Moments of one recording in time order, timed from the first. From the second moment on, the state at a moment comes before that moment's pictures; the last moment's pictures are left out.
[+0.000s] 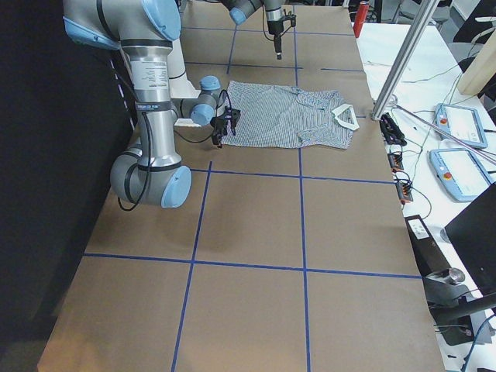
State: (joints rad) left arm -0.73 -1.98 -1.92 -1.79 -1.94 -1.14; right arm 0.19 -1.40 2.02 -1.45 1.60 1.63
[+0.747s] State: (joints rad) left arm -0.73 -1.98 -1.92 -1.79 -1.95 -1.14; right arm 0.20 -1.40 2.02 -1.45 1.64 1.63
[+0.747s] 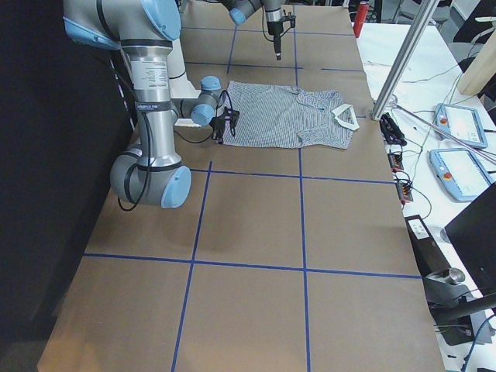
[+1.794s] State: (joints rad) left arm -0.31 -1.88 -1.99 -1.67 -1.66 -1.77; right arm 0.24 -1.40 2.09 -1.45 1.67 1.61
